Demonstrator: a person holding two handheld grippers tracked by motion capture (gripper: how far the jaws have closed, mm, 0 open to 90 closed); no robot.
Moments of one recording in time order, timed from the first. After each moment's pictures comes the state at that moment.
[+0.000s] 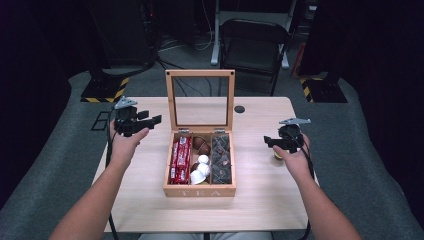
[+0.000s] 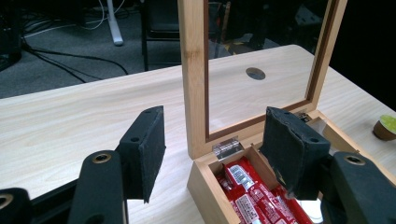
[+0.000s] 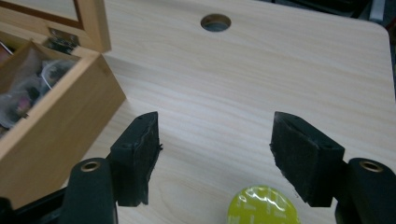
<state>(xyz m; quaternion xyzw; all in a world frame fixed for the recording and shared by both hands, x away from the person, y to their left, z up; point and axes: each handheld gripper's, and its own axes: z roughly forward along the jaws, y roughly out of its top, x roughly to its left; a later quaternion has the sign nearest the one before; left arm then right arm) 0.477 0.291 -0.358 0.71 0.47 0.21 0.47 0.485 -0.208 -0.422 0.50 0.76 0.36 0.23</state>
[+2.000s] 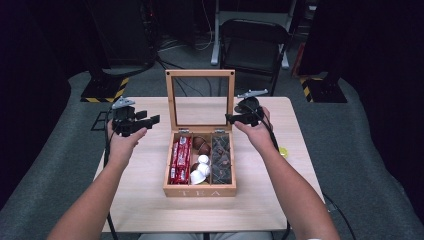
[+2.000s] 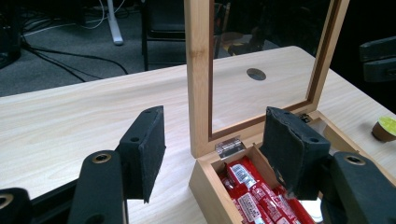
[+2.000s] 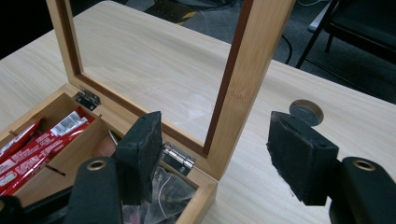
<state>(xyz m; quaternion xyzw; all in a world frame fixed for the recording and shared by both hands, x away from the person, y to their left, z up) 0.477 0.296 -0.358 0.71 0.48 0.21 0.47 0.540 -0.090 -0.371 0.43 0.79 0.40 0.19</state>
